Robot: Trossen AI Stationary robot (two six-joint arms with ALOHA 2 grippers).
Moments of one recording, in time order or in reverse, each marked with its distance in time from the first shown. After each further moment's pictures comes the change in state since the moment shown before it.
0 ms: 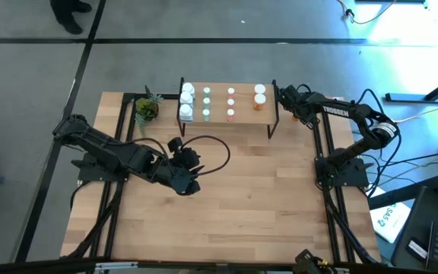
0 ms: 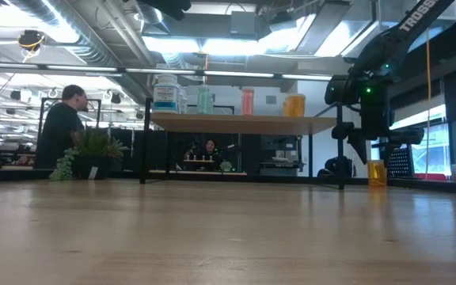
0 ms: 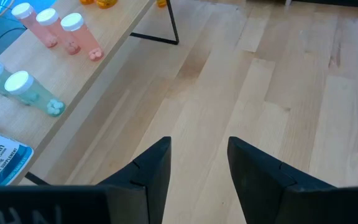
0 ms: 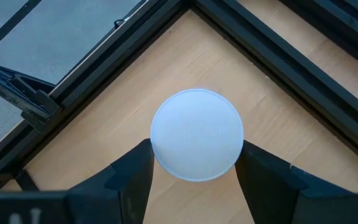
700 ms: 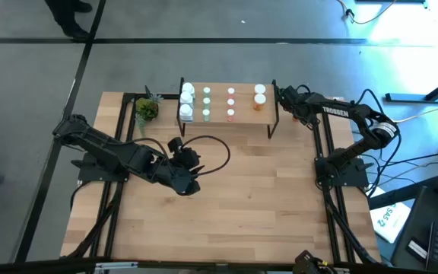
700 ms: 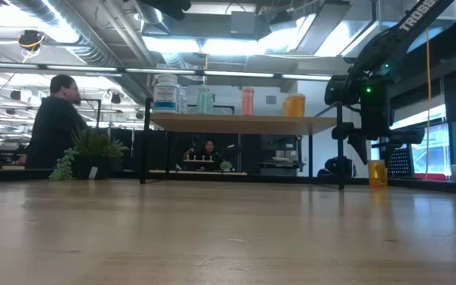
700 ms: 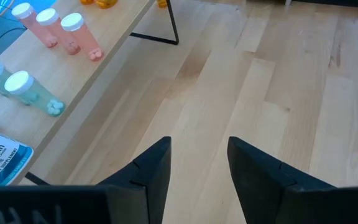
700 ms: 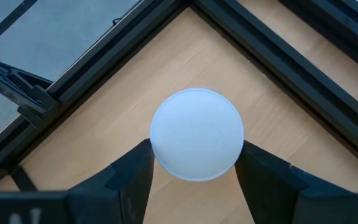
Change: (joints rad) left arm 0.000 0.000 0.000 0.000 0.000 0.000; right arm 0.014 0.000 0.000 -0.012 0.007 0.002
